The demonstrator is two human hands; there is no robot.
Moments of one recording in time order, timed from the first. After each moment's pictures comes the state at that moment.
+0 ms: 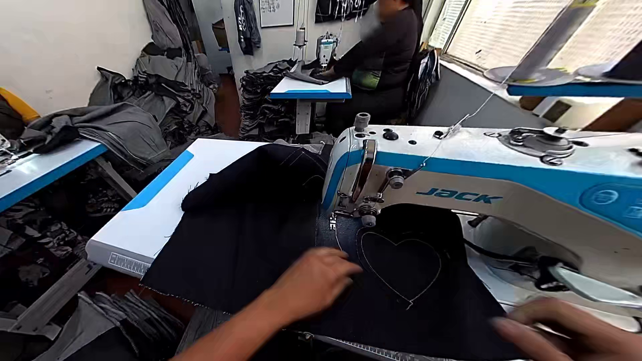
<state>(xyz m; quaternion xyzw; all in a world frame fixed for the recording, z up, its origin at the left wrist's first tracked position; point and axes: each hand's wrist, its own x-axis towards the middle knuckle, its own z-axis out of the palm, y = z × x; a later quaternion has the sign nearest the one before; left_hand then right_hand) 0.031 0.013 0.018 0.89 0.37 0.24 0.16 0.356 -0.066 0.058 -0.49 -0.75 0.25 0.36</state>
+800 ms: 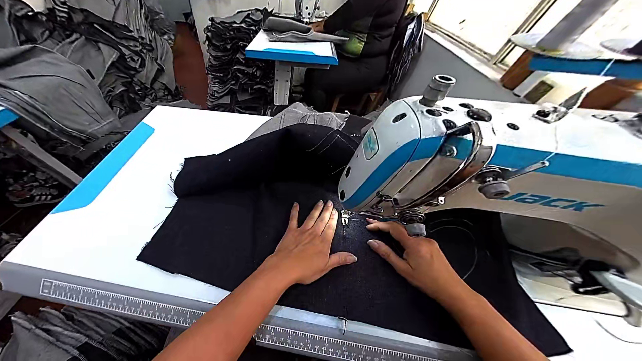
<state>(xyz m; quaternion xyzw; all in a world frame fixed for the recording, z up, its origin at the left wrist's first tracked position) 0.010 0.099 0.005 0.89 0.44 0.02 0.15 0.265 0.080 -0.034 -0.50 -0.81 0.01 0.30</state>
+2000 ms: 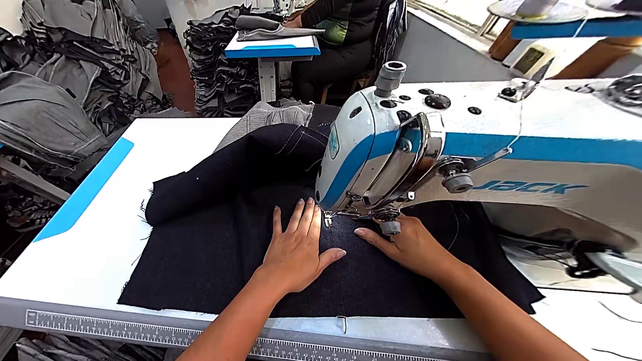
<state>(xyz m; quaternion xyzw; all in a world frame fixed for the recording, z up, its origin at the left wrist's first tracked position) 0.024 0.096 0.001 0.86 0.49 0.03 0.11 0.274 0.100 -0.026 -0.45 -0.83 0.00 0.32</state>
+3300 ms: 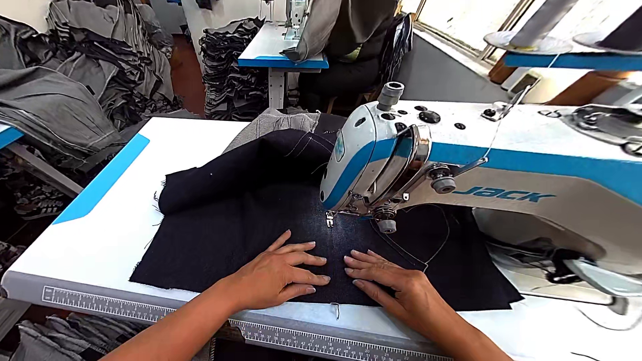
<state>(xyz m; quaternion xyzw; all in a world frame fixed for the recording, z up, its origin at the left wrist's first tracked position) -0.045 0.073 -0.015 0.93 0.22 0.16 0.23 0.257 0.030 -0.045 -0.38 -0.84 0.10 0.36</state>
